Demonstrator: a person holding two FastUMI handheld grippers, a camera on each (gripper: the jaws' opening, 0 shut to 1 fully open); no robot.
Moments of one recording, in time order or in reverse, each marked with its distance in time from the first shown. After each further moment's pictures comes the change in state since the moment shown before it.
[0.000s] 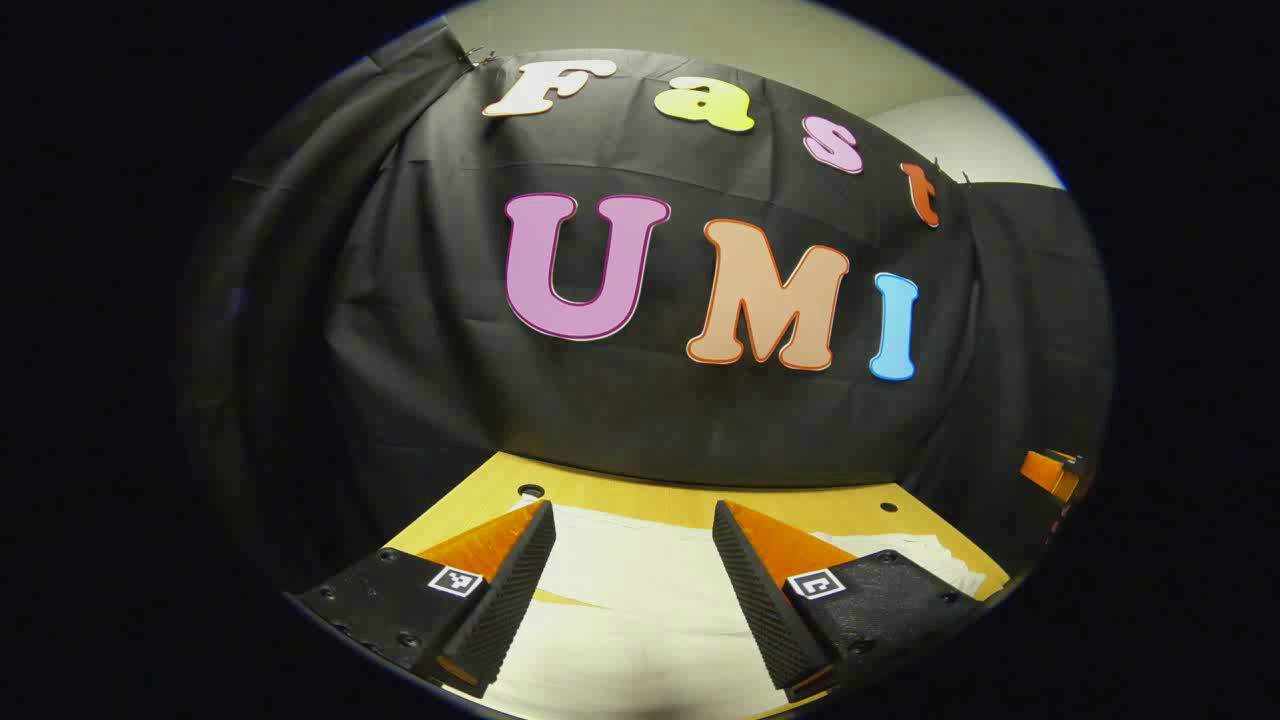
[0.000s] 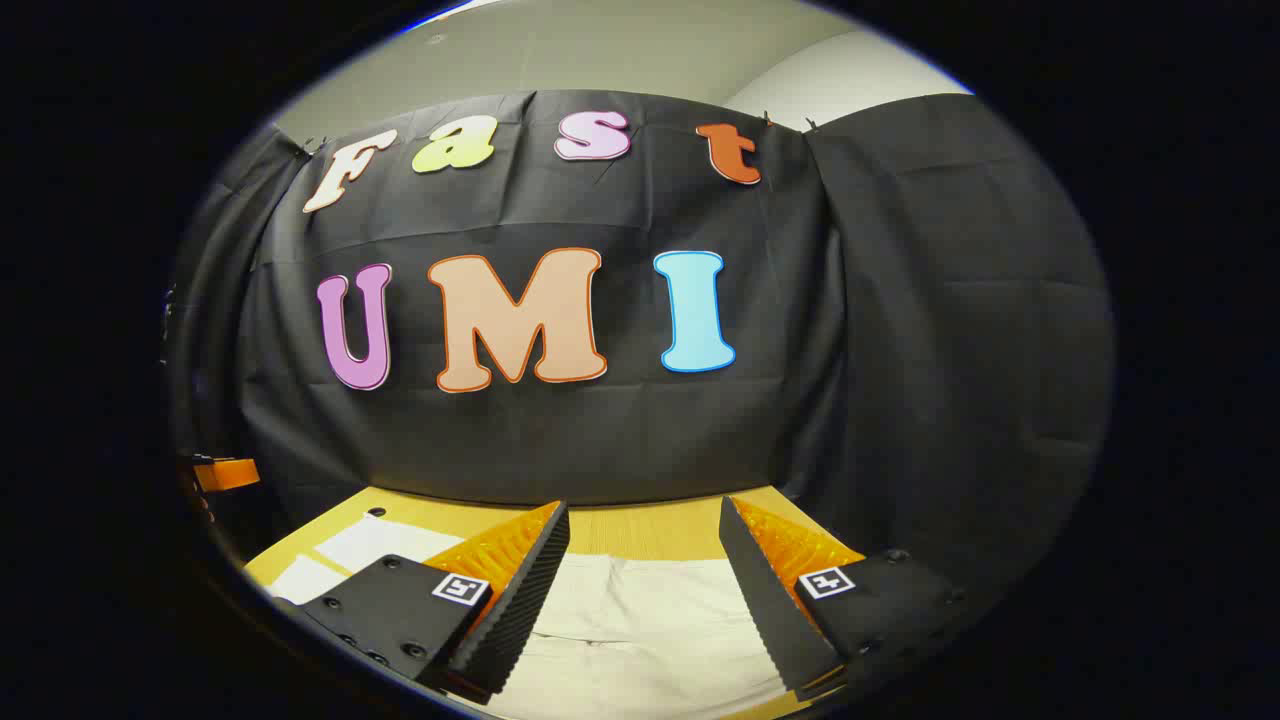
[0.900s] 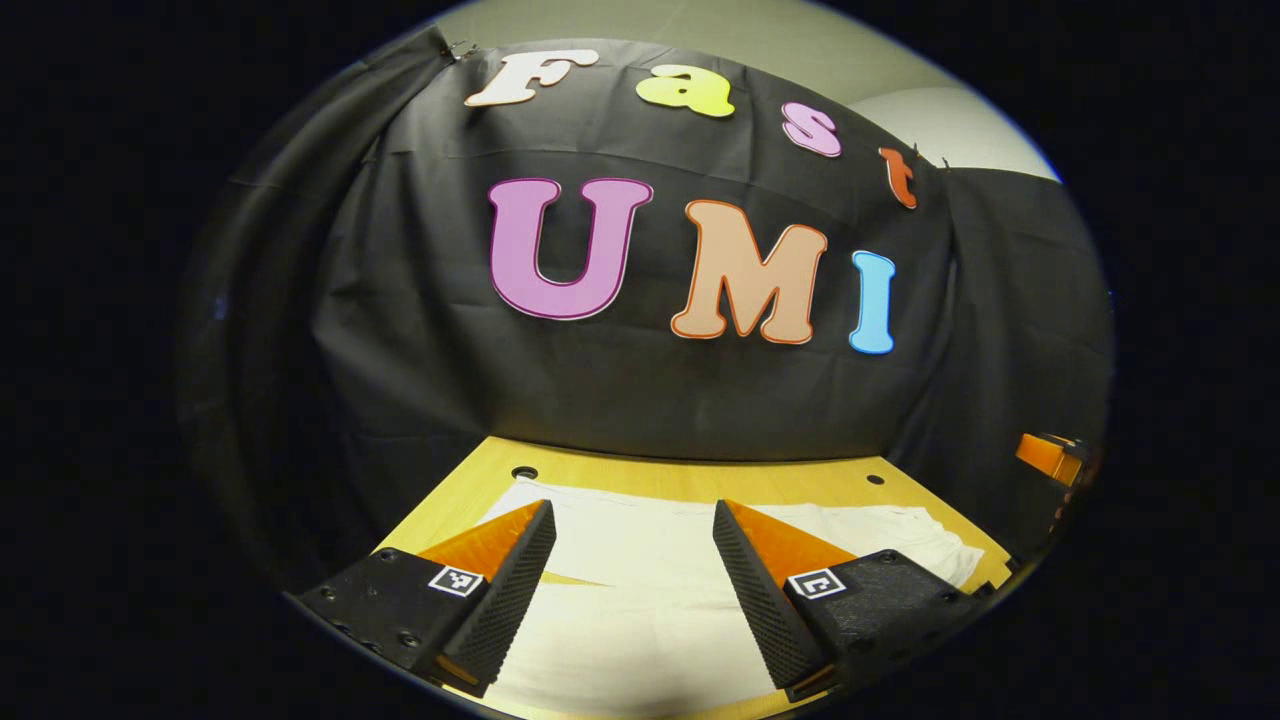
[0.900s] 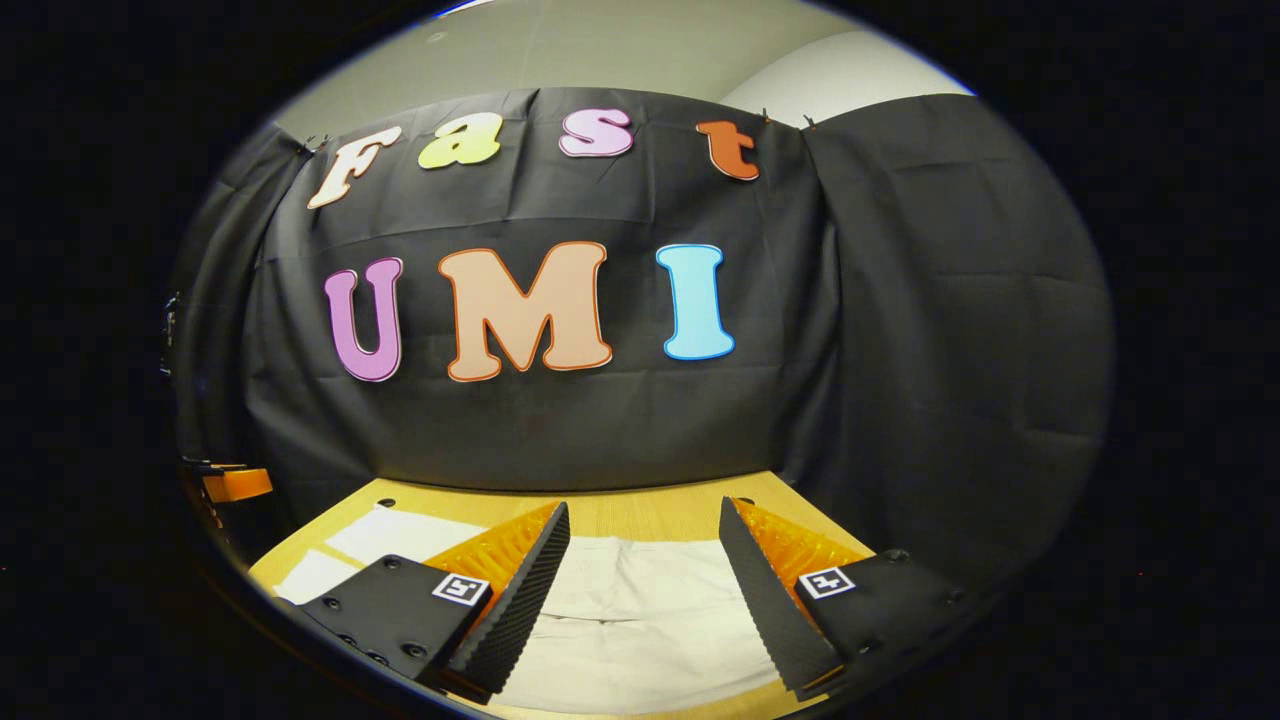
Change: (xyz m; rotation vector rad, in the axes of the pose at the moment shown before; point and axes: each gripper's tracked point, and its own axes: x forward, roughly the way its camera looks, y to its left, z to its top) left arm -0.018 0.000 -0.017 0.034 0.056 -0.079; right arm -0.038 0.012 -0.012 0.000 0.035 -0.009
